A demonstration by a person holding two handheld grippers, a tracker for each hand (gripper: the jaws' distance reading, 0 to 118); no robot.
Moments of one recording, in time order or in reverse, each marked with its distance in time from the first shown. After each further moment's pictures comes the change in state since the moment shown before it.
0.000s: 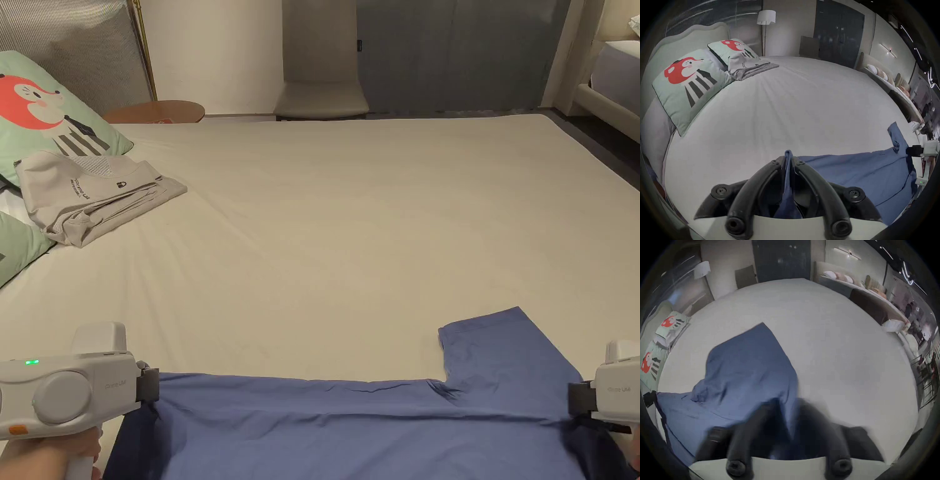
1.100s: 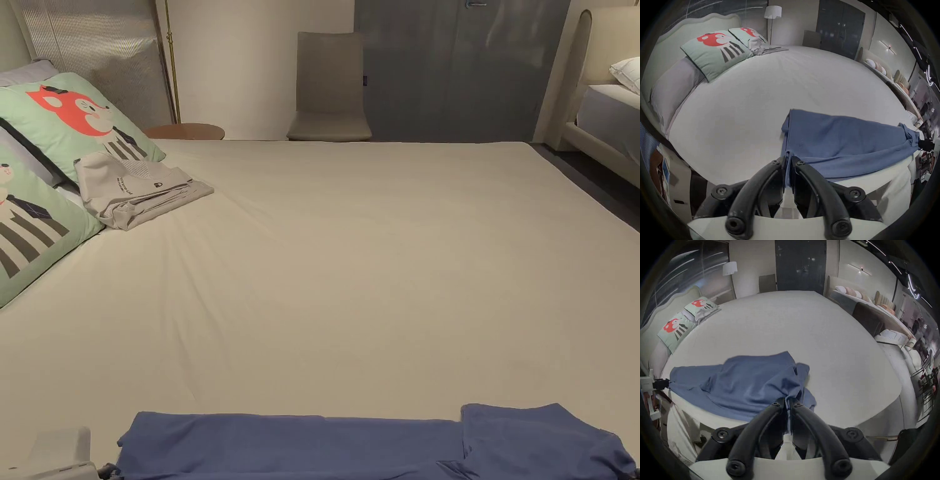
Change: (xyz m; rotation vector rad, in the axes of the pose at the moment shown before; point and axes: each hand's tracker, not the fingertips) left arm -0.066 -0.216 0.121 -0.065 0.002 0.029; right arm 0.052 -0.207 0.175 0.077 0.074 0.144
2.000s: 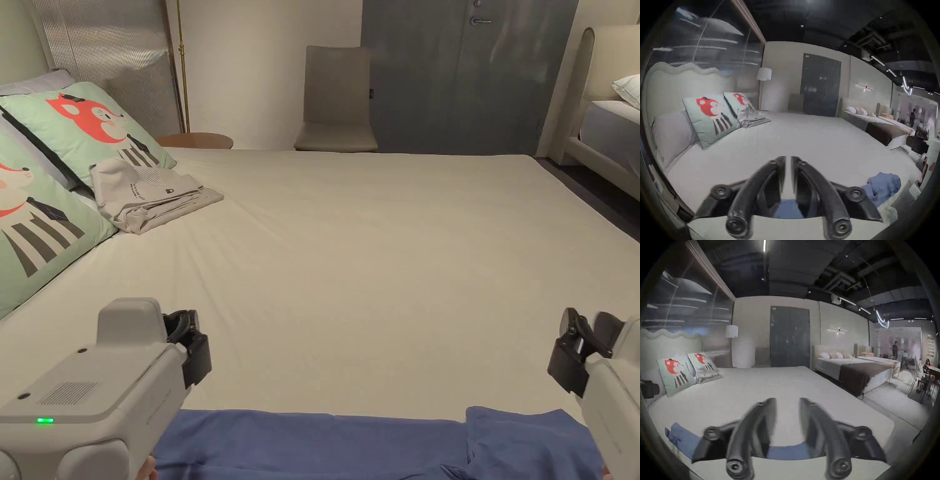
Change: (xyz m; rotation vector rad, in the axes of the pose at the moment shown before) left arm 0.091 0.048 0.105 0.640 -0.141 -0.041; right arm -0.119 0.044 0.070 0.779 -0.114 -0.043
